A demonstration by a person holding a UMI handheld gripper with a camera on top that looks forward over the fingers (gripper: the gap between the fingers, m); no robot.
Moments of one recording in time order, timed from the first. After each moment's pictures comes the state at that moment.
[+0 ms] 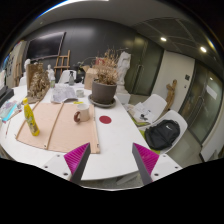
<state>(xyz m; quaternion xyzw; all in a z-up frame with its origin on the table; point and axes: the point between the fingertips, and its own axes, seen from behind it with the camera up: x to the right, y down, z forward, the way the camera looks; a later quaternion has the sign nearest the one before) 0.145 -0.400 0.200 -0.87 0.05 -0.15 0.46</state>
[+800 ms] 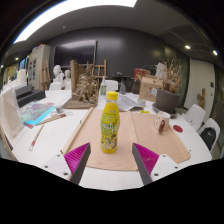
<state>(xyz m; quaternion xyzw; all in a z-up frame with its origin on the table) -0.242 -0.282 0.104 -0.85 -0.04 -0.01 0.53</state>
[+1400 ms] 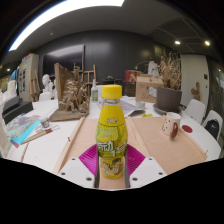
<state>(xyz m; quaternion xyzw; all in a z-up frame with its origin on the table) -0.253 -0.149 0.072 -0.83 0.02 -0.01 0.56</state>
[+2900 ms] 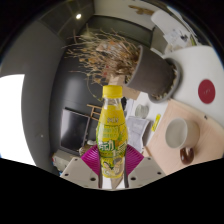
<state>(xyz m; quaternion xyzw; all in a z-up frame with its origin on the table) -0.034 0.014 0.229 -0.67 0.36 0.47 0.45</state>
